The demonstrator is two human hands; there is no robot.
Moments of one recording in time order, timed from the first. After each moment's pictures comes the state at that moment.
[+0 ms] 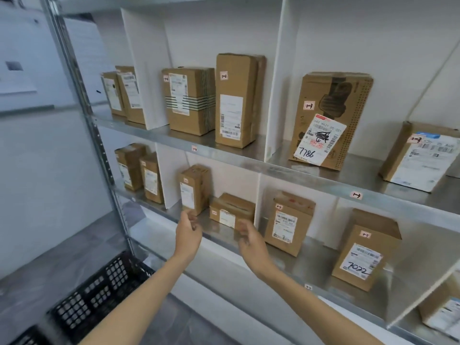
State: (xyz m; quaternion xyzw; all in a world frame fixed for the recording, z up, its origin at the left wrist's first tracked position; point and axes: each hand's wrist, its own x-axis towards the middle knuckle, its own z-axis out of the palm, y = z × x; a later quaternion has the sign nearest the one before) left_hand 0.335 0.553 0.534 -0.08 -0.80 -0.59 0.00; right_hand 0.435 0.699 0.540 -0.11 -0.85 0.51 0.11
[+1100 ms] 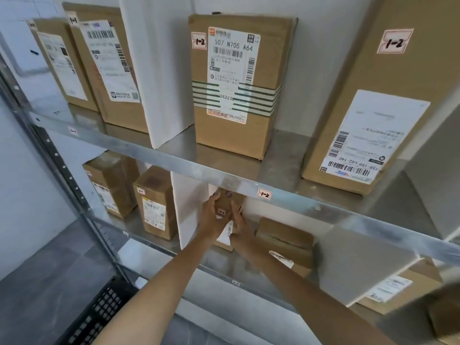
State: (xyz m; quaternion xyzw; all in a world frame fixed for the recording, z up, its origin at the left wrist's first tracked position) left_hand -0.051 0.576 0.461 -0.20 -0.83 -0.52 -0.08; right_hand 0.033 0.652 0.469 -0.20 -0.85 0.48 0.06
